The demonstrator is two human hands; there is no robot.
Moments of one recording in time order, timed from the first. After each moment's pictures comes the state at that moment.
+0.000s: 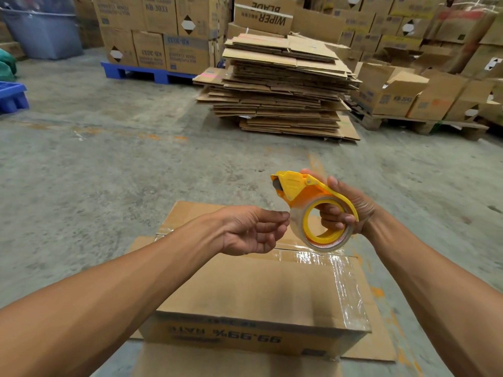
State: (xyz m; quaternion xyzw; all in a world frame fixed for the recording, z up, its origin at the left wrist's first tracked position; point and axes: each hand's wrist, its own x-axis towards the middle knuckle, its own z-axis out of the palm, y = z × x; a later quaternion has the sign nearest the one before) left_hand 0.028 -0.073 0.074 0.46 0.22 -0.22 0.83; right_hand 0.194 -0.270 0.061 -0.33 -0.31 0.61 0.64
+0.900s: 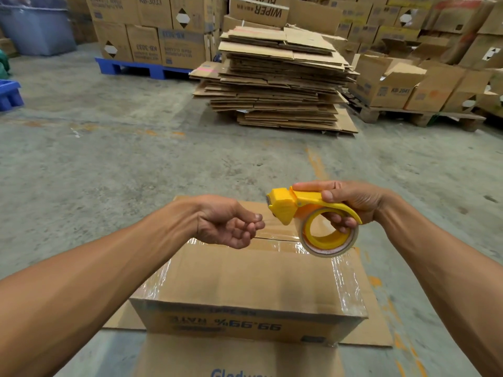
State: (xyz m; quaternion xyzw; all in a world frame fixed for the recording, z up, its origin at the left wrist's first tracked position) left_hand 0.017 -0.040 0.077 0.52 0.22 -0.30 0.77; right_hand 0.160 -0.280 0.109 -0.58 -0.30 0.57 0.50
